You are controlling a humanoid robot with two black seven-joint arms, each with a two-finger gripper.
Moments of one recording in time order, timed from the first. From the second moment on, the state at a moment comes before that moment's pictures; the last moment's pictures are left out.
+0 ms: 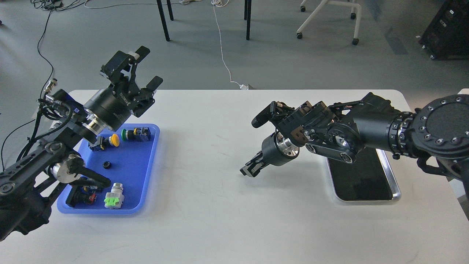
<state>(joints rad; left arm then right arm) -0.43 0.50 -0.98 -1.29 0.69 -0.26 -0.35 1.39 0.00 -0.65 0.77 -1.16 0.38 0.49</state>
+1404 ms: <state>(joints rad) -0.43 0.49 -0.98 -1.29 0.69 -0.26 -0.36 1.30 -0.18 -0.32 0.79 -0.68 0.35 0.49</state>
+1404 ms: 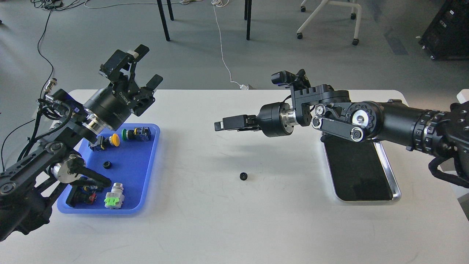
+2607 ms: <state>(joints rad) -0.81 0.38 -0.46 -1.29 2.02 -0.28 -0.49 0.58 -0.58 0.43 0.81 0.10 0.49 0.49</state>
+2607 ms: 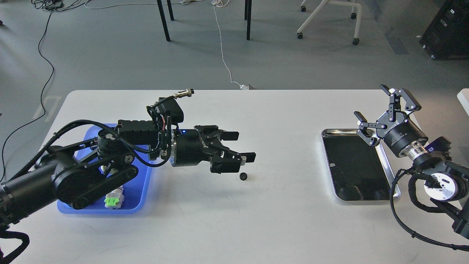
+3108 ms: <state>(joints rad) -1.00 0.12 -0.18 -0.98 2.18 -0.27 -0.49 0.58 -0.61 0.45 0.81 0.10 0.49 0.49</state>
